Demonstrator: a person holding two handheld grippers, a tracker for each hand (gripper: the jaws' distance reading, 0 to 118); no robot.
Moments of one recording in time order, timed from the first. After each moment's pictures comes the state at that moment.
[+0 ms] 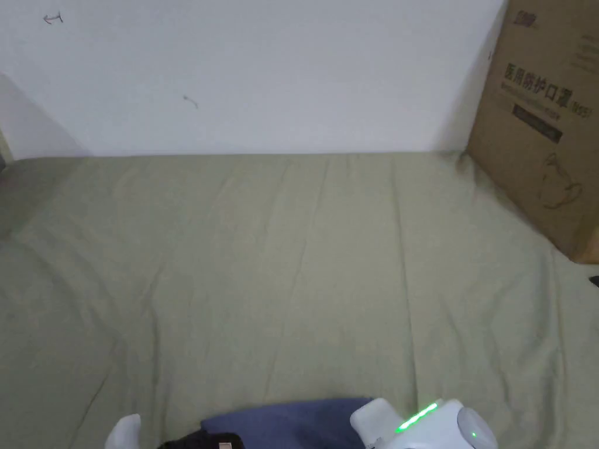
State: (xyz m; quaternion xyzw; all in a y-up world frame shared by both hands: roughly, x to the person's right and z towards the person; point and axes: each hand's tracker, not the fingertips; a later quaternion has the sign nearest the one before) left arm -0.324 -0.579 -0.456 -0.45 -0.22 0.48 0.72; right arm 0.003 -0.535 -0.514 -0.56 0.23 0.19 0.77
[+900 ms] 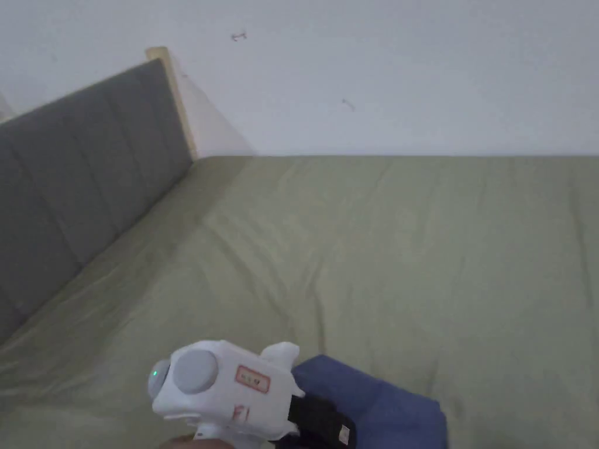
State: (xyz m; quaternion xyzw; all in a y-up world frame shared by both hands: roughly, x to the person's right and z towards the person) left arm -0.391 -0.474 -0.449 -0.54 -0.17 0.23 0.79; right arm 0.050 -0.482 -0.424 -0.51 0.27 0.04 0.82
